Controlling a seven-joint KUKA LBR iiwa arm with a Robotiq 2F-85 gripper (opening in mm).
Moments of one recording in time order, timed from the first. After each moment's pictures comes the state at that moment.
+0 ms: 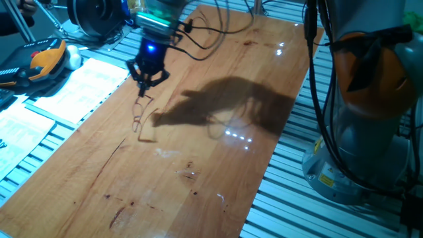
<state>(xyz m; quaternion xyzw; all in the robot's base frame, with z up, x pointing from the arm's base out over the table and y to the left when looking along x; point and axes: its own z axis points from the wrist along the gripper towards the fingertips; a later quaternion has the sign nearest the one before) 0.593 0.088 0.146 -0.58 -0.77 -0.24 0.09</state>
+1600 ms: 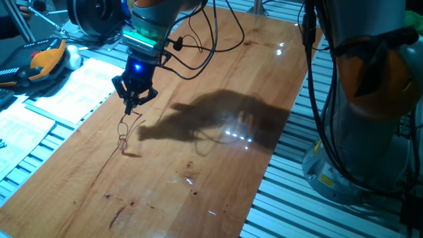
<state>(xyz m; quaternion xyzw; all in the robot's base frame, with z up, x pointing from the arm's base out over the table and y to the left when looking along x) 0.592 0.138 0.118 -0.58 -0.77 -0.26 0.07</state>
